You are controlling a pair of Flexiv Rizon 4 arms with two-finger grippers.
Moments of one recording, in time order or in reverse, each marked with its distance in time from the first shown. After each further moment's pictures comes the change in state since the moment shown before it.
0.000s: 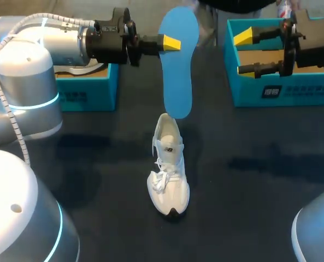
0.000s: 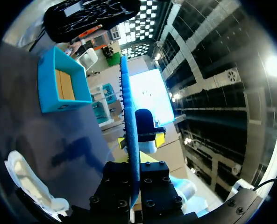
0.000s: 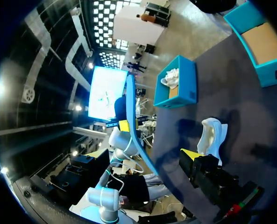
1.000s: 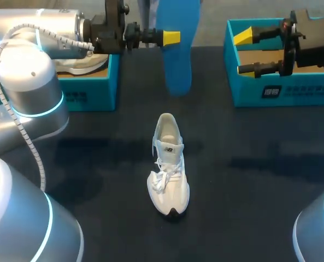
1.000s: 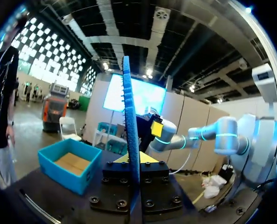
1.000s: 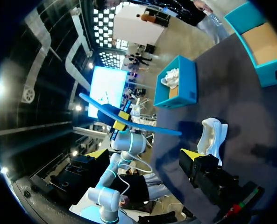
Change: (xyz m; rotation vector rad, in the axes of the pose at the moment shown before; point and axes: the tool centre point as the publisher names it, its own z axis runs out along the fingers) left arm 0.009 -0.018 -0.002 0.047 -0.038 0.980; right arm 0.000 0.000 0.000 0.001 -0.001 -0.001
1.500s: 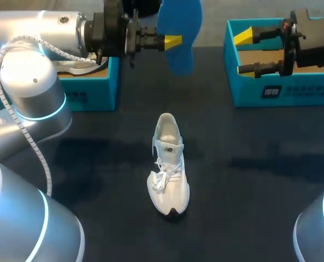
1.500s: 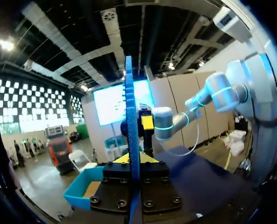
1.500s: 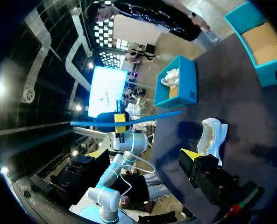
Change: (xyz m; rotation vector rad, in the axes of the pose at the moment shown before) left arm 0.001 0.000 0.004 0.003 0.019 0.503; right arm 0.000 0.000 0.000 0.001 0.002 0.000
